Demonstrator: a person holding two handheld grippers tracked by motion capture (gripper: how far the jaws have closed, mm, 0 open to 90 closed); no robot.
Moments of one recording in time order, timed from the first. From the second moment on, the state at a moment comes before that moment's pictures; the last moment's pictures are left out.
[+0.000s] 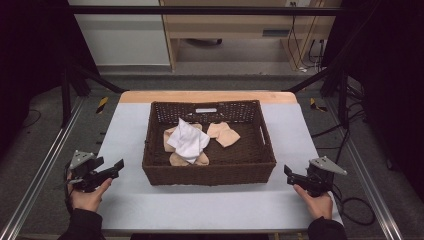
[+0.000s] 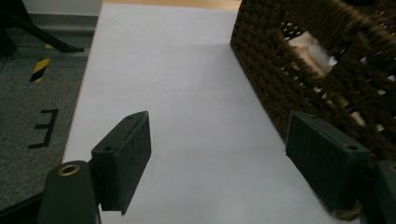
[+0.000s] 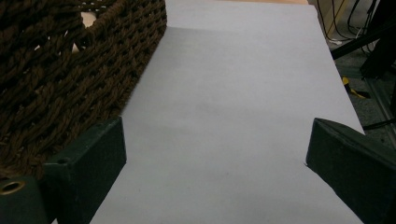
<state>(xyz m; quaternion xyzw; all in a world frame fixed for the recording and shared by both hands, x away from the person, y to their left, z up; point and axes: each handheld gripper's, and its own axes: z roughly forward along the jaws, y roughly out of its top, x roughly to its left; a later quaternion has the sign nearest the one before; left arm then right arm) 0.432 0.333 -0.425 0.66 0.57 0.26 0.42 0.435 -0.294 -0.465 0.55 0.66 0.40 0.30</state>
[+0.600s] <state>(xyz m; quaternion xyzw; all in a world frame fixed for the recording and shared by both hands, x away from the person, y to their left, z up) 0.429 0.304 -0.387 0.67 0.53 0.26 0.45 0.436 -0.291 -0.465 0.54 0.68 0.38 0.31</state>
